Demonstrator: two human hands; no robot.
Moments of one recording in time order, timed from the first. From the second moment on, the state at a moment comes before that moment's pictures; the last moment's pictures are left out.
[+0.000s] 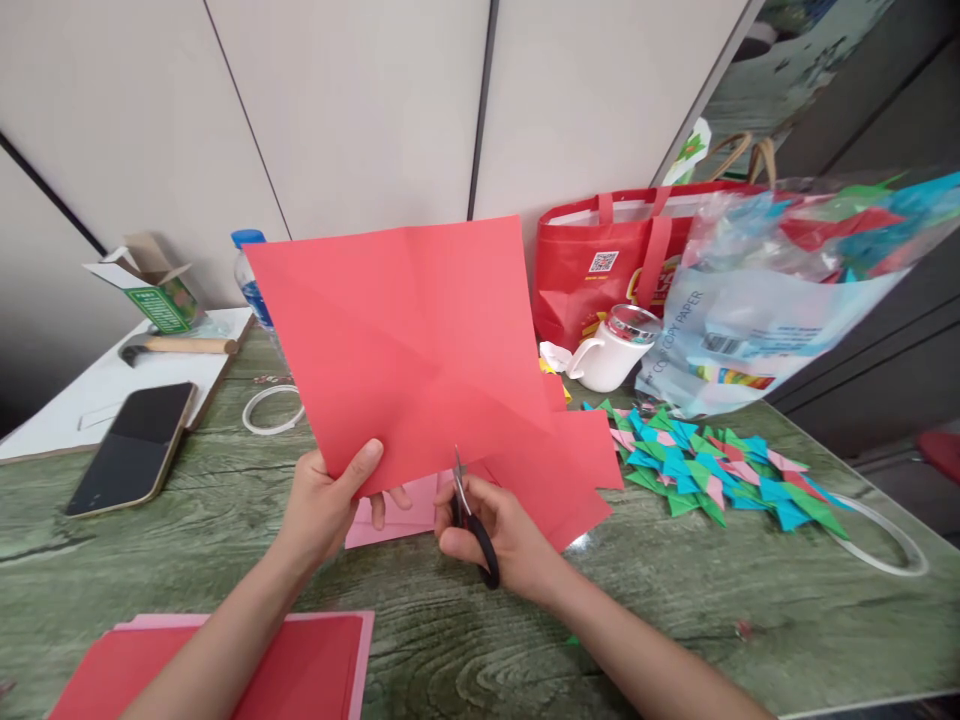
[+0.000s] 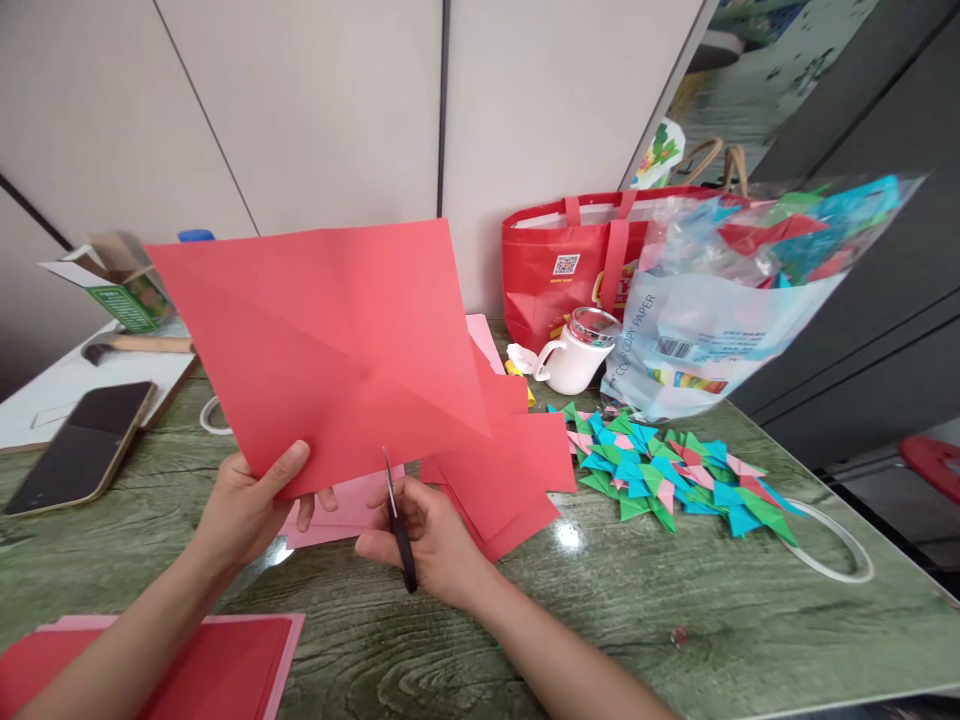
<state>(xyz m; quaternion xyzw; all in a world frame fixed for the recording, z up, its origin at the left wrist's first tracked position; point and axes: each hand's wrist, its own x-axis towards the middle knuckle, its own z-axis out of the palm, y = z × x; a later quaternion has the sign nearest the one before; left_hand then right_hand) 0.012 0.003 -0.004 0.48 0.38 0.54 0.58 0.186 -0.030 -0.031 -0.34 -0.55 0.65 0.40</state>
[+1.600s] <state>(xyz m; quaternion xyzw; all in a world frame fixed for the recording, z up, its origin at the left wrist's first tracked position) 0.006 0.000 -0.008 0.56 0.44 0.49 0.50 0.185 -0.030 -0.040 -0.37 -0.55 0.61 0.43</state>
